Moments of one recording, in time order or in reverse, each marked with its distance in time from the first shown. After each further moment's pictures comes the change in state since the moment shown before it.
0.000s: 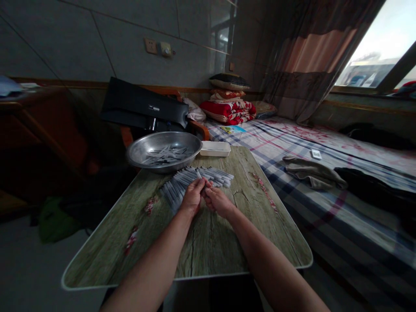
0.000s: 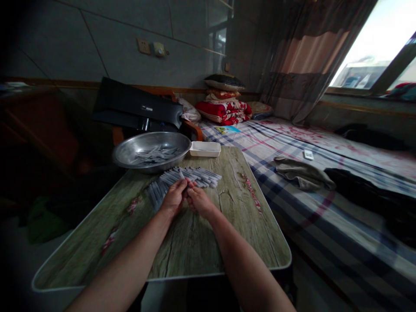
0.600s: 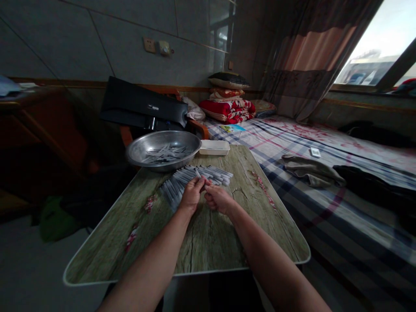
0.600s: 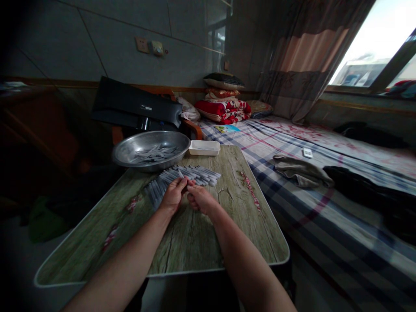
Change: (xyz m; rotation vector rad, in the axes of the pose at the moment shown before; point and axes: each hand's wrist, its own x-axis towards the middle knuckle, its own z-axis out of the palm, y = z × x) left_hand 0.000 0.002 -0.004 0.100 -0.039 0.063; right_hand 0.000 -0.004 -0.009 0.009 -0.025 0.115
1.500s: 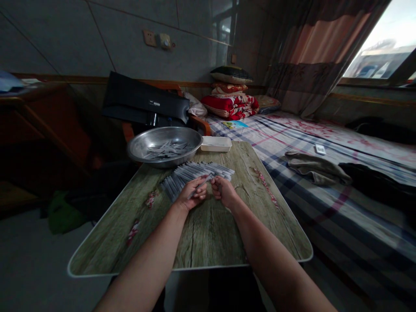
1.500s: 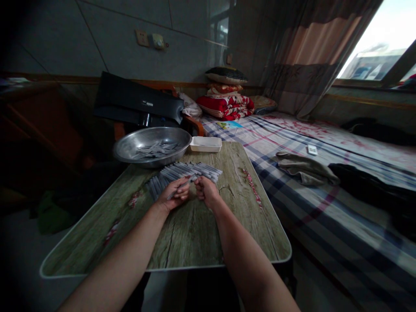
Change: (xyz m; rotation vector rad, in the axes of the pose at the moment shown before) left_hand -0.005 0.021 -0.017 -0.253 -0.273 -0.492; right_hand 0.009 -0.002 -0.019 0.206 0.118 -0.095
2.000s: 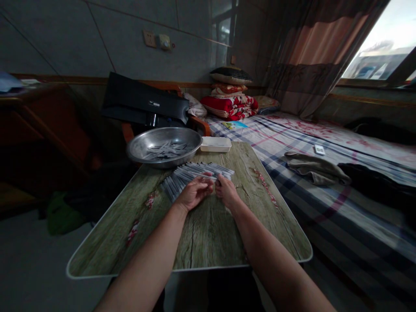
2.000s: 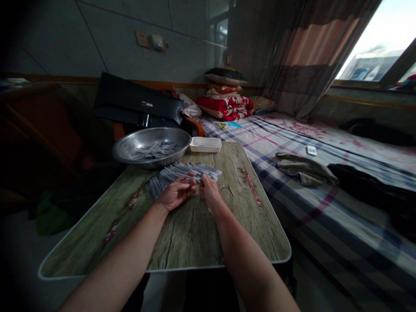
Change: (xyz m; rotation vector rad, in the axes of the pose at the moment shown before) left_hand 0.001 -0.007 0.007 0.119 0.049 0.160; right_hand 0.003 0.006 -0.002 -0.127 0.157 -0.113
